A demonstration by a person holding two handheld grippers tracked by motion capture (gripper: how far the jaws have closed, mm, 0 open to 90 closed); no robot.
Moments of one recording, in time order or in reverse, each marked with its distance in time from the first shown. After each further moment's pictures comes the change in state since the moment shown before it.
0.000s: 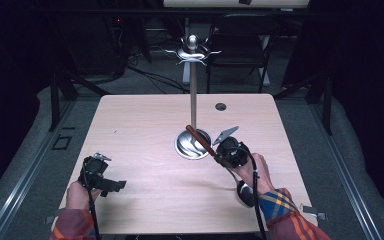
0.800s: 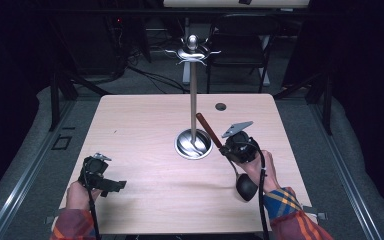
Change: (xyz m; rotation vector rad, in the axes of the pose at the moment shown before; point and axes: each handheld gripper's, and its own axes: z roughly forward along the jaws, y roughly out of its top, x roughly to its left) left arm 0.000 0.000 0.000 0.002 -0.001 0.000; right arm -0.014 -0.005 -0.023 -0.143 -0.010 0.075
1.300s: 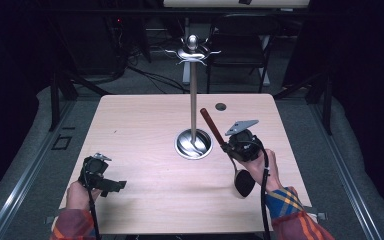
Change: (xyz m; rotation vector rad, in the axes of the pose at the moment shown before) left arm 0.000 0.000 0.000 0.000 0.000 0.001; right arm -0.002 0.002 -0.013 -0.053 -0.020 0.006
